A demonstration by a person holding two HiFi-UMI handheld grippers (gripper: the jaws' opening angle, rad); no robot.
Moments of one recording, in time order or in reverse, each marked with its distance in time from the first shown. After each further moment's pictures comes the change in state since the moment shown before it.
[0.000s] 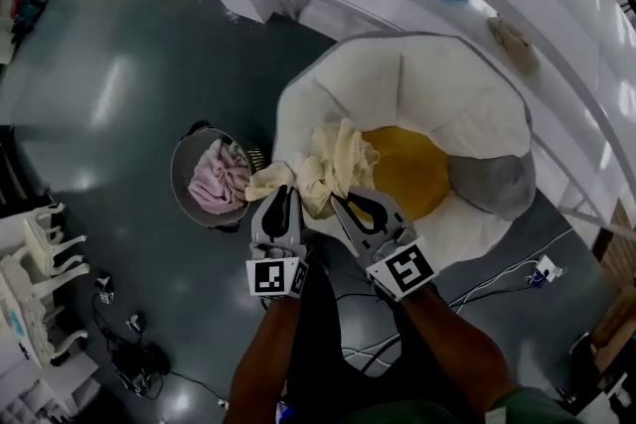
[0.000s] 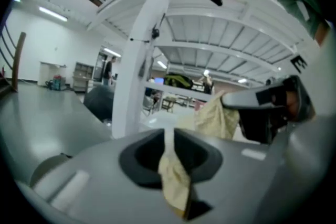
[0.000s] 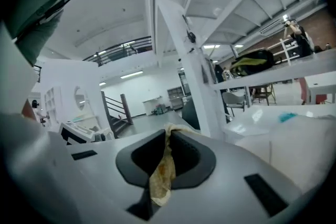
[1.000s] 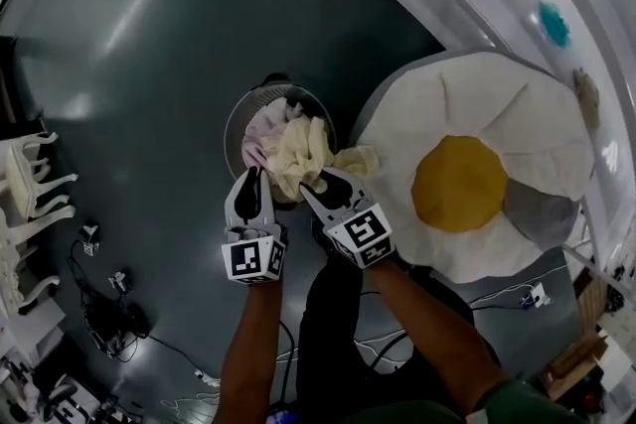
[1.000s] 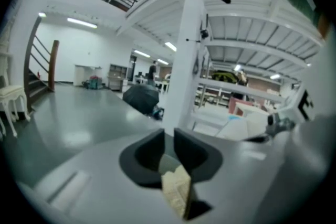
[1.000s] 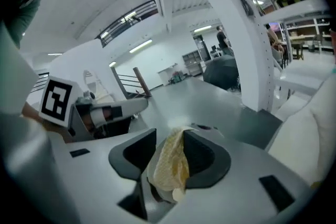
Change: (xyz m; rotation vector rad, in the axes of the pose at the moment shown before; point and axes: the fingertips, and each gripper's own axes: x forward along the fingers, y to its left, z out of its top) left arm -0.099 0.316 -0.059 -0.074 0.040 0.306; right arm 0.257 0.180 -0.199 0.089 0.387 0.205
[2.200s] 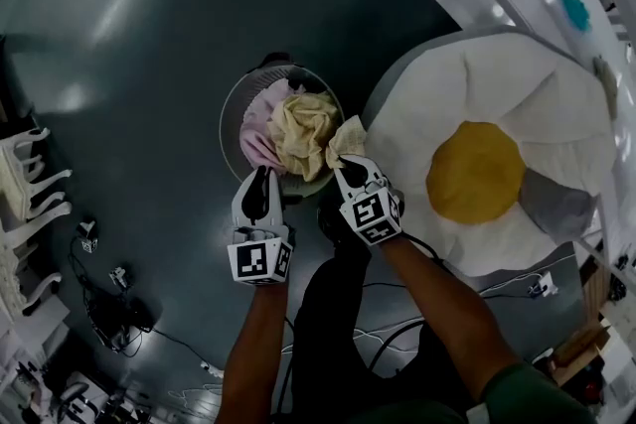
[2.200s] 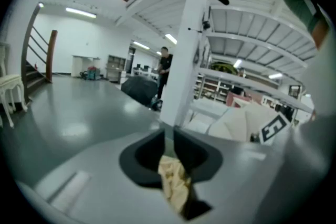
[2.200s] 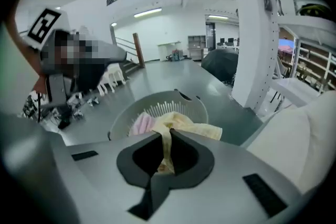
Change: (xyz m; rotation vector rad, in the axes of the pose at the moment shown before) left arm 0.010 0.007 -0.066 -0.018 0.073 -0.041; right arm 0.035 -0.077 -0.116 -0.251 0.255 -0.170
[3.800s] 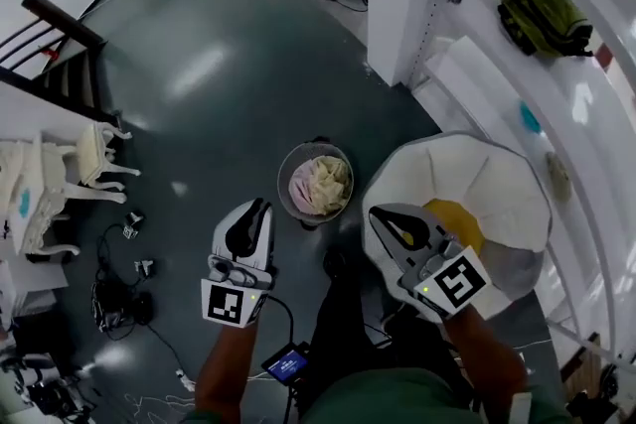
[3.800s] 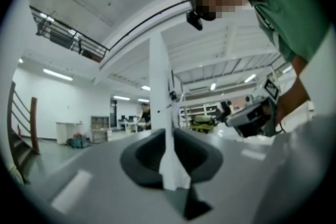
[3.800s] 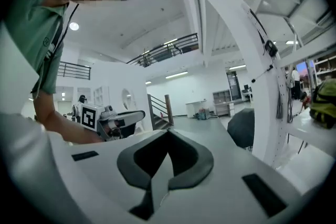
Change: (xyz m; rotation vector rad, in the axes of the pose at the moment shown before) left arm -0.263 -0.166 0.420 0.341 -0.458 -0.081; right arm -0.495 0.039 0.372 -0.057 -0.596 0.331
